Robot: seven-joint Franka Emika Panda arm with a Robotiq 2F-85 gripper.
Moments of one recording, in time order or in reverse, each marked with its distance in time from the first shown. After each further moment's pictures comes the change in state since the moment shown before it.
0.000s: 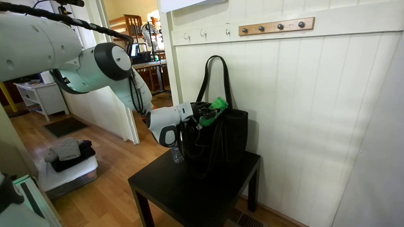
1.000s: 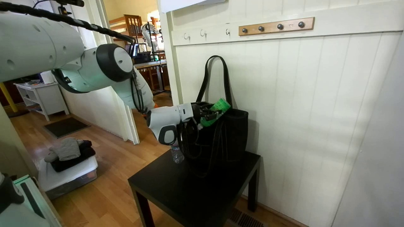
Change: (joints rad) arm -0.028 -0.001 0.040 0.033 0.056 0.000 -0.001
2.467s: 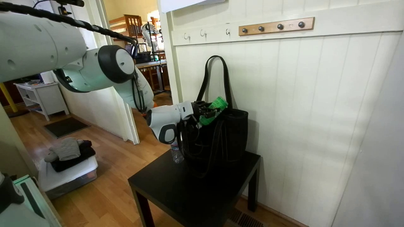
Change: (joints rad) arm -0.026 0.001 0.039 0.031 -0.077 0.000 -0.070
